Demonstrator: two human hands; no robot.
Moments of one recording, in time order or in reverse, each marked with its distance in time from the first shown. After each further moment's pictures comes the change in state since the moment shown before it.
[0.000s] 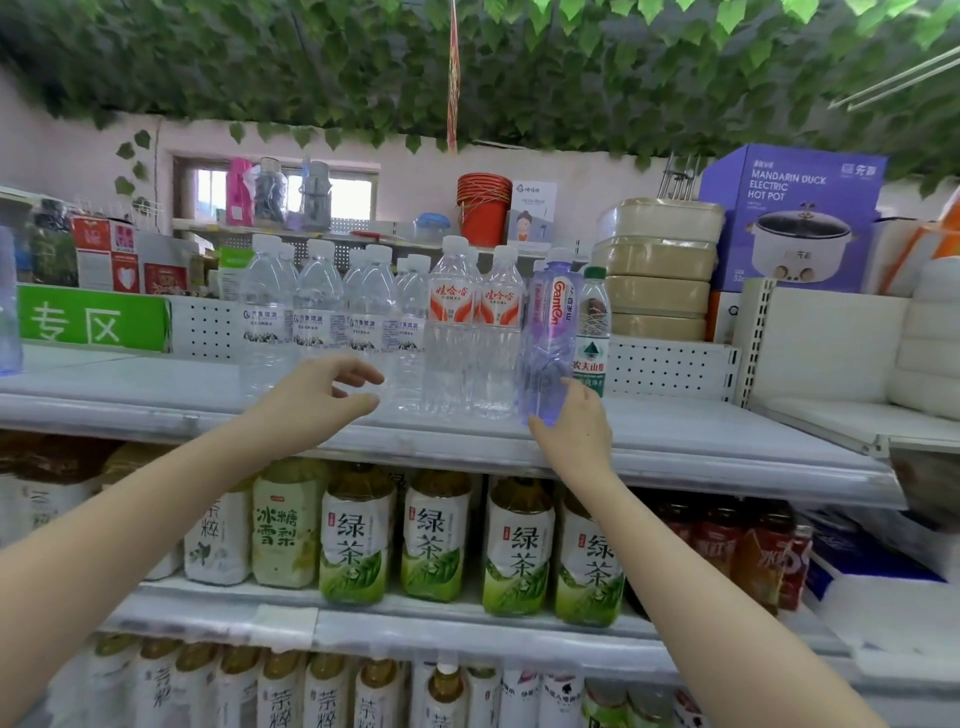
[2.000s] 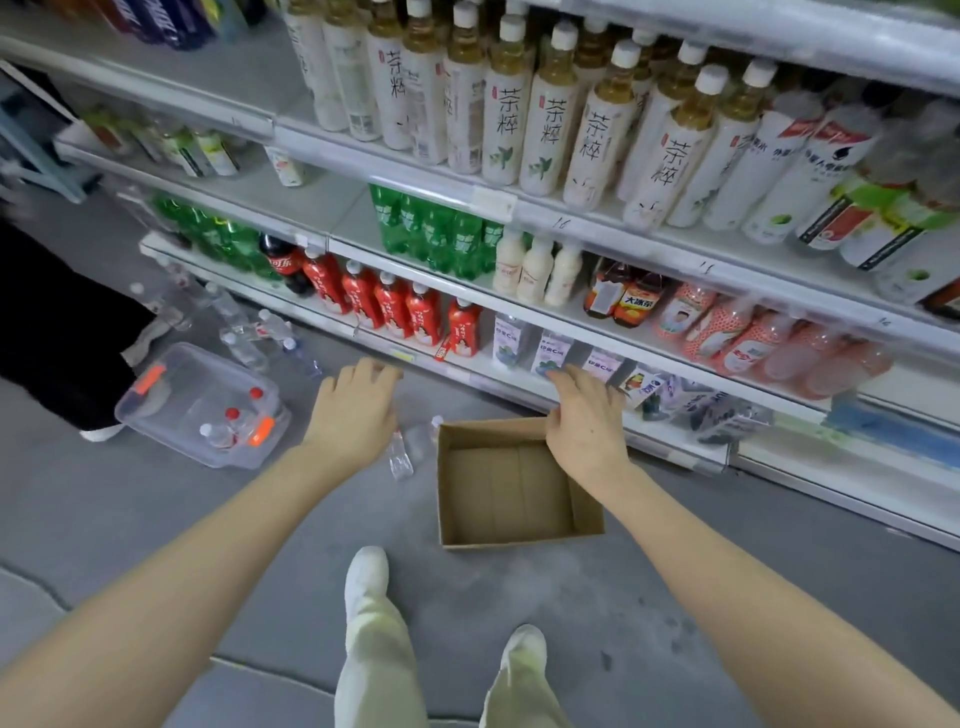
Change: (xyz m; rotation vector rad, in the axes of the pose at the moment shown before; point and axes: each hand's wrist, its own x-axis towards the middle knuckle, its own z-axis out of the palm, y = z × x) left_hand -0.498 -0.250 0.154 0.713 -0.551 -0.532; right_hand -0.541 0.097 0.151 -0.258 -0.952 -0.161
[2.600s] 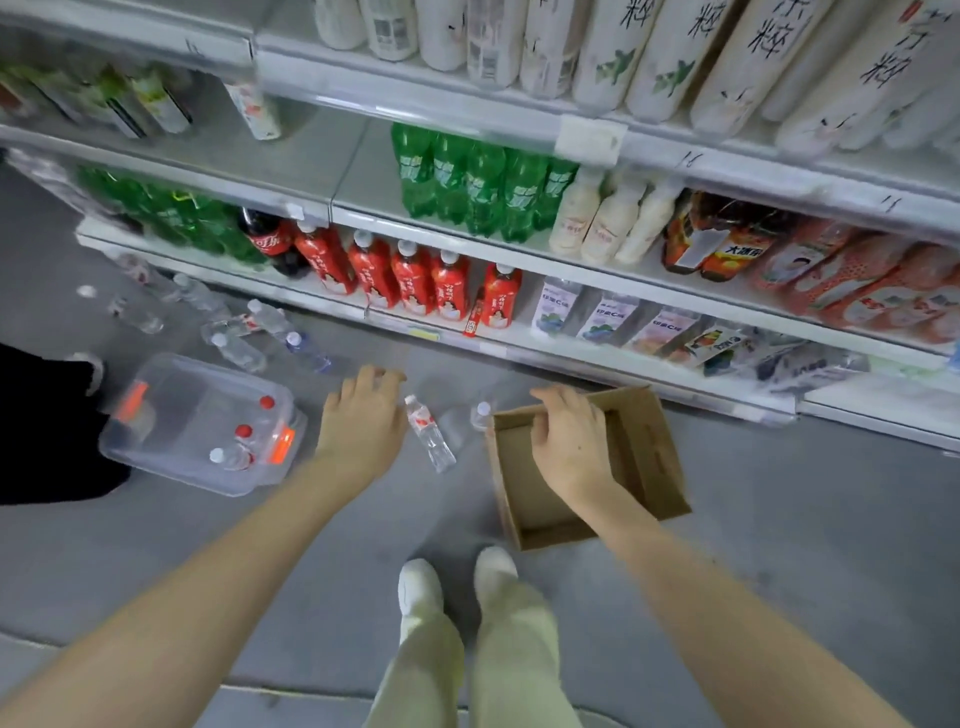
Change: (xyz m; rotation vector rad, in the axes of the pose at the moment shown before) left_hand 0.100 -0.159 0.094 -0.128 -0.105 0.009; right_hand 0.083 -0.128 0.165 0.147 -0.039 0.192
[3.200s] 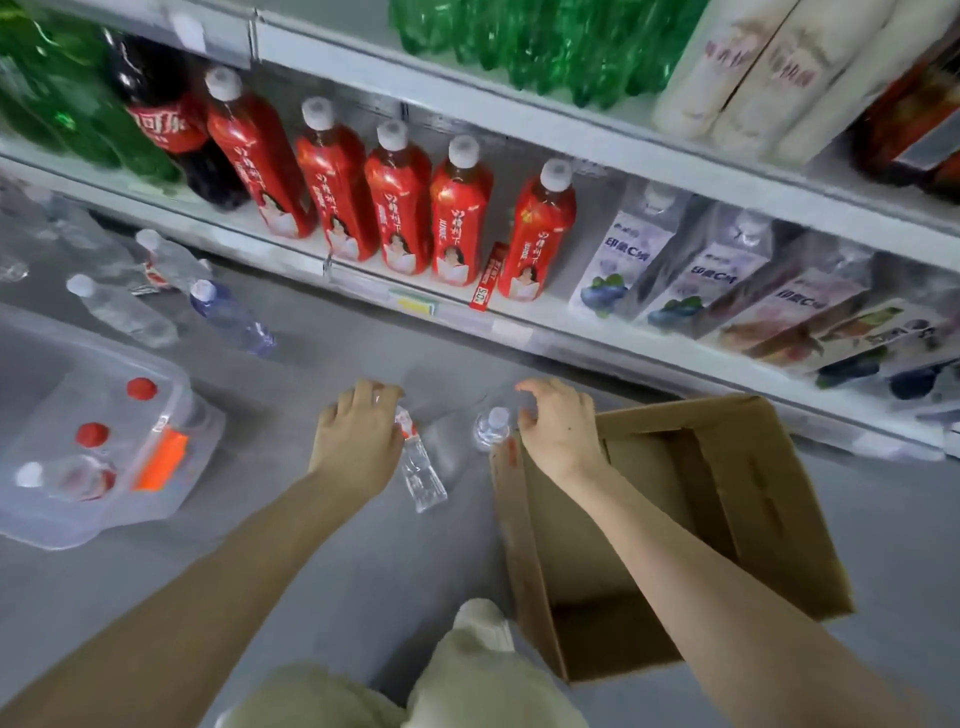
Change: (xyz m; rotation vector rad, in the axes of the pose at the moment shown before) left_hand 0.152 -0.086 0.319 0.005 0.002 0.027; right_hand 0.165 0.097 0.293 -0.049 -0.074 -0.033
